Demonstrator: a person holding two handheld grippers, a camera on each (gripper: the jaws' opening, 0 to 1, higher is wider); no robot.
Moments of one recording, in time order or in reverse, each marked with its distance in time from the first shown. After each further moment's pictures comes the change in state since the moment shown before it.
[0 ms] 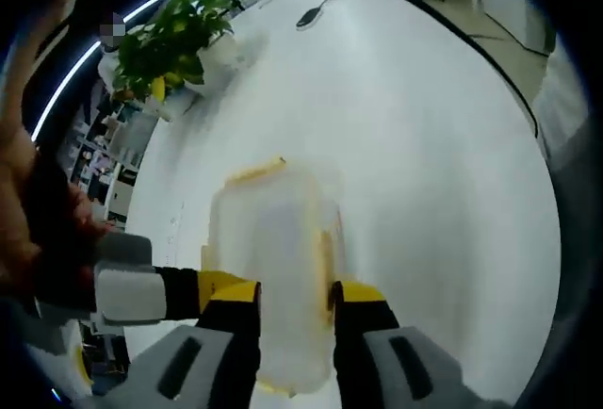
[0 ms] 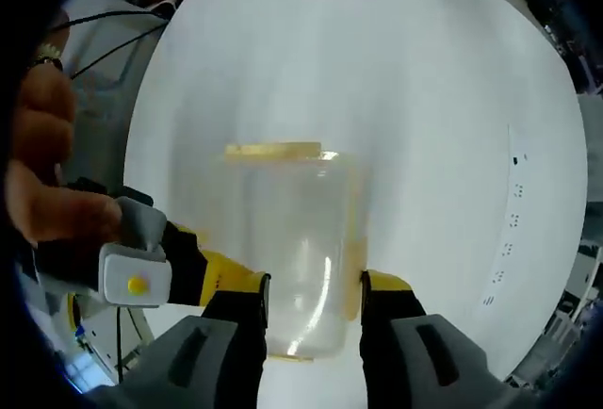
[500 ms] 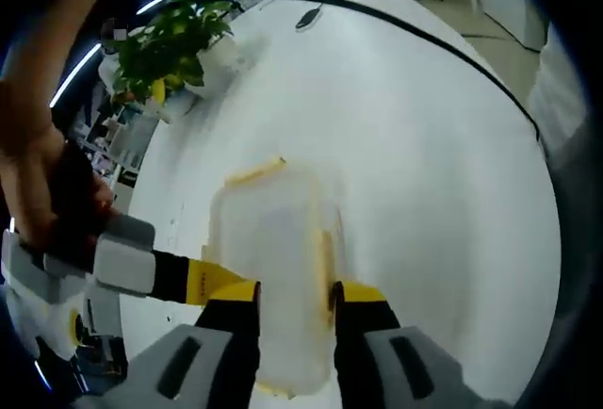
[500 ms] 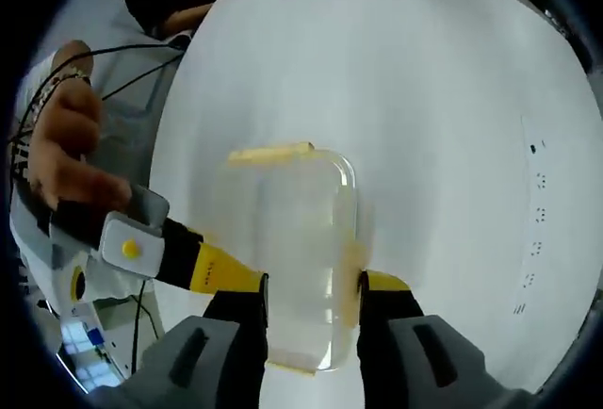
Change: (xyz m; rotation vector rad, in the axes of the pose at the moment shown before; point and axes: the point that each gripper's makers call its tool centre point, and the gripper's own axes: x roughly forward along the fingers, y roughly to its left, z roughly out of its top) left arm -0.001 0.003 -0.002 -0.018 -0.027 -0.020; right arm 0.002 -0.007 0.010 0.036 -0.139 0.174
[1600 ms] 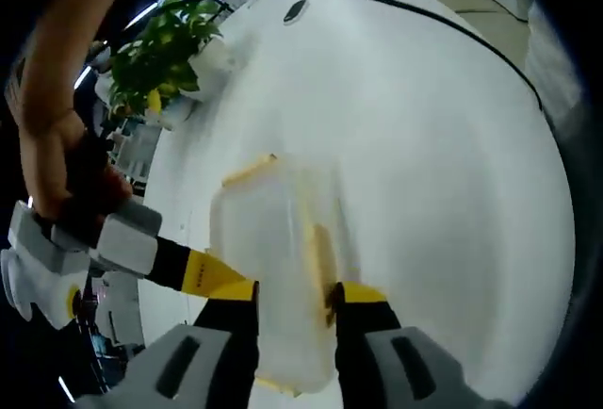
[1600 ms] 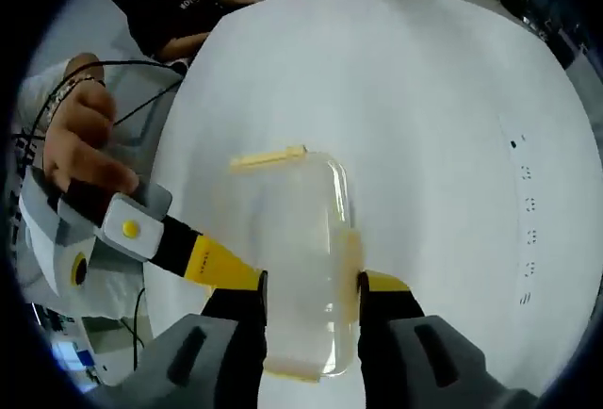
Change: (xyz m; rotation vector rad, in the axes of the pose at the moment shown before) left arm 0.002 0.000 -0.004 0.092 0.034 0.054; right arm -0.002 -0.008 -0.017 0.041 -0.156 -0.040
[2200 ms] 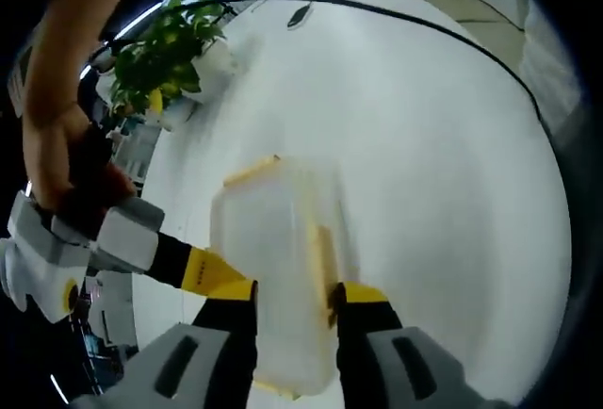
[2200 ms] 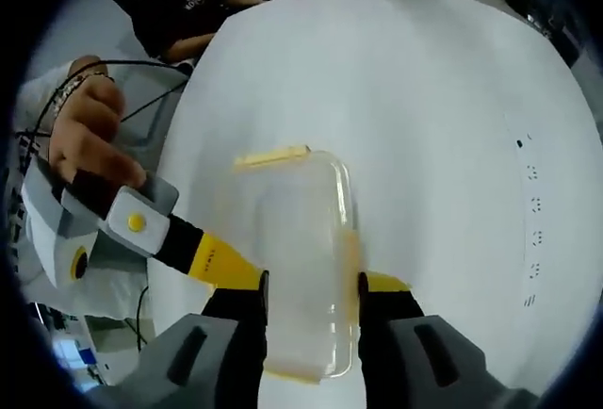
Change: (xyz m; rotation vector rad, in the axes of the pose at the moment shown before) left arm 0.000 -0.002 0.001 -0.016 -0.030 -0.014; right arm 0.010 0.005 0.003 0.012 0.004 -0.005
